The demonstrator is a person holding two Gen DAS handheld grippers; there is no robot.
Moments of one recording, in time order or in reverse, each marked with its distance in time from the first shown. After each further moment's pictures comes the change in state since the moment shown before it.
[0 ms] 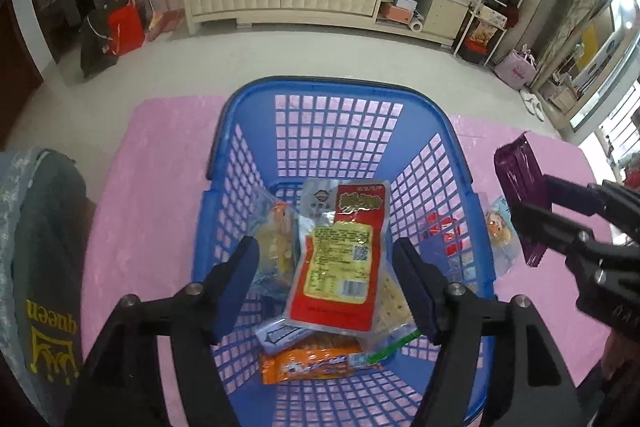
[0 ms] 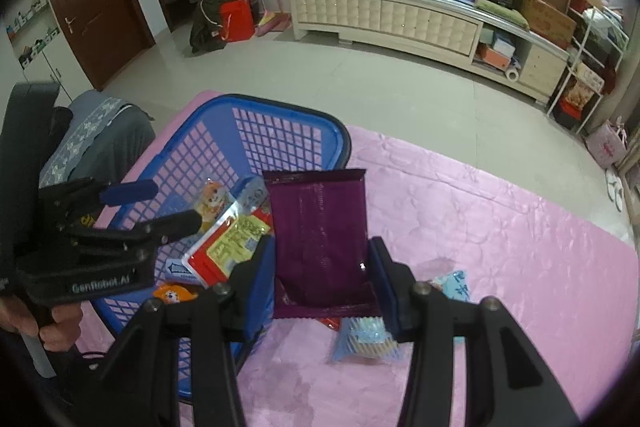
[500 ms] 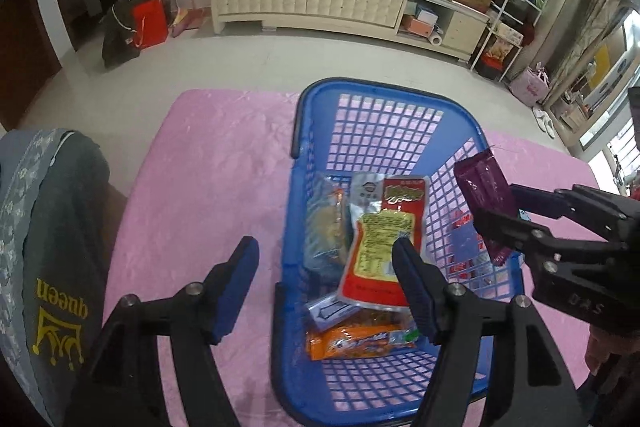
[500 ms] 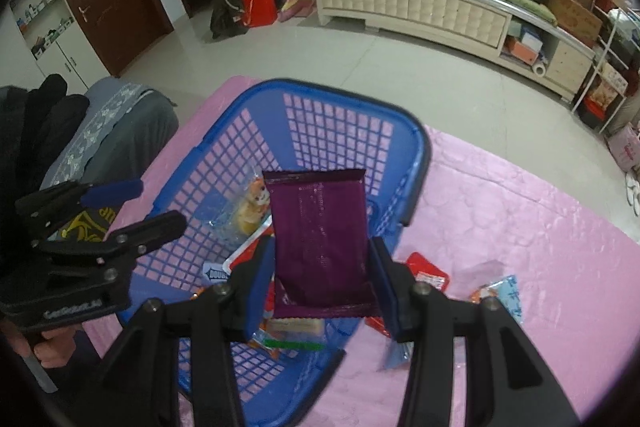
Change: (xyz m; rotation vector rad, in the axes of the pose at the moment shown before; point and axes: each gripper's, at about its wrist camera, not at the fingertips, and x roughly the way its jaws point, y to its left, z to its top) left arm -0.026 0.050 -0.018 -0.072 -0.024 0.022; right arm 0.031 0.040 0.013 -0.032 0.066 0.062
